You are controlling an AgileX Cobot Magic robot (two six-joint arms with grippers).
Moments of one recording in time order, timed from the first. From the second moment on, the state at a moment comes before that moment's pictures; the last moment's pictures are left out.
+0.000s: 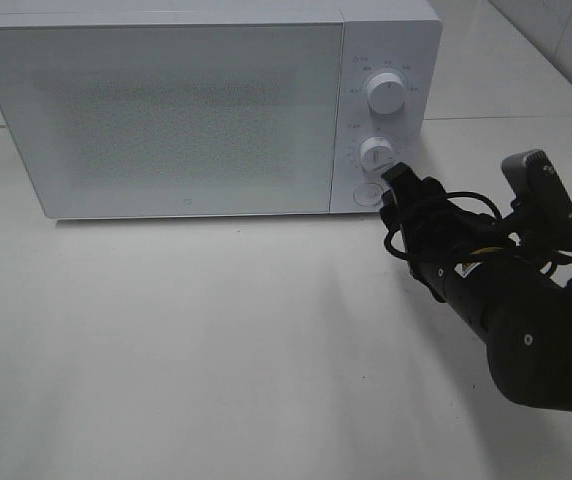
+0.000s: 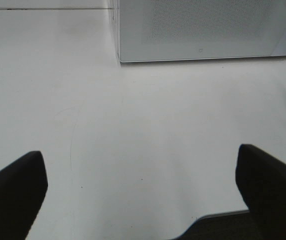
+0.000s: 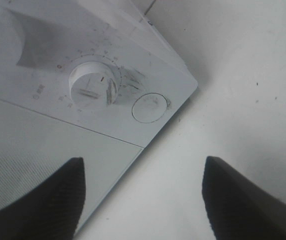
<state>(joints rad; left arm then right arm) -0.07 0.00 -0.52 -0.10 1.08 0.05 0.74 1.81 -0.45 0.76 -1.04 0.75</state>
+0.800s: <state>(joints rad) -0.07 0.00 -0.52 -0.10 1.08 0.05 0.74 1.81 -0.45 0.76 -1.04 1.33</state>
